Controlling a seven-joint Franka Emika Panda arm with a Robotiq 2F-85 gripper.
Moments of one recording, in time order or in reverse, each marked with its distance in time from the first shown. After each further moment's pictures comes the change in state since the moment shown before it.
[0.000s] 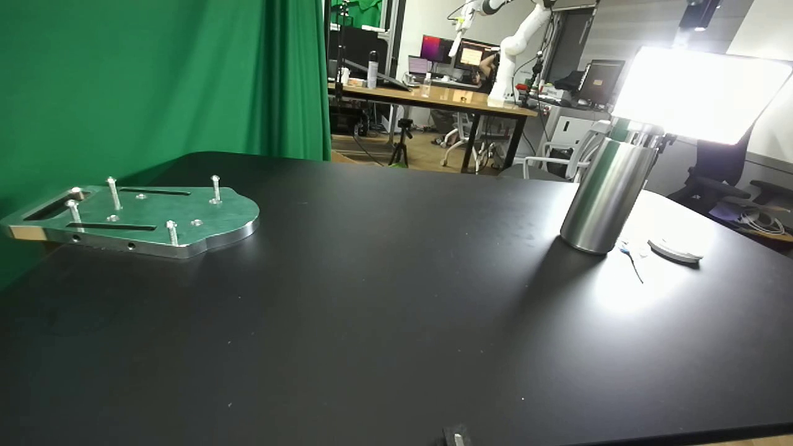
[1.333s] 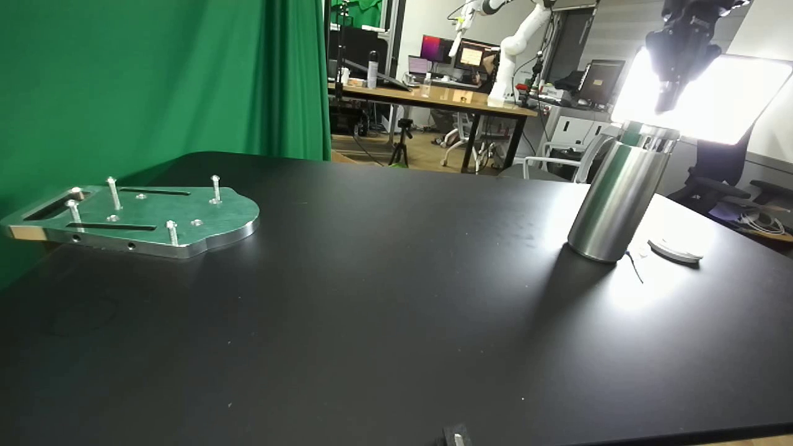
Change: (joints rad) arm 0.001 0.186 0.000 -0.028 -0.002 -0.002 -0.004
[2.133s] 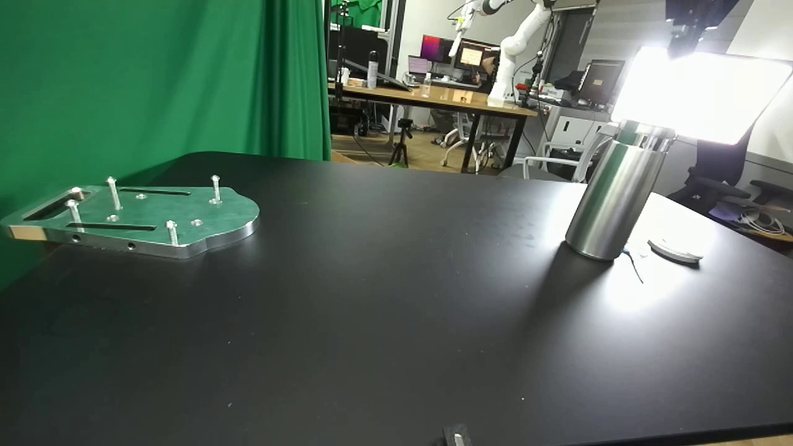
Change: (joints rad) arm 0.000 -0.096 0.000 0.054 0.002 -0.017 -0.014
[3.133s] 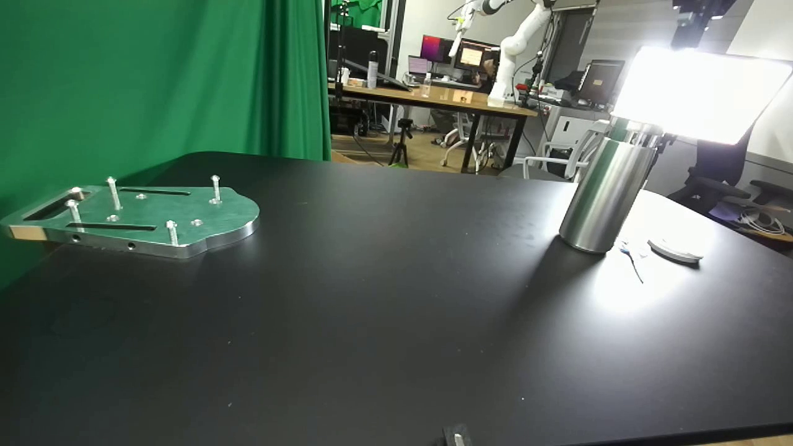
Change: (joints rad) arm 0.000 -0.002 -0.006 0.022 0.022 -0.043 -0.041
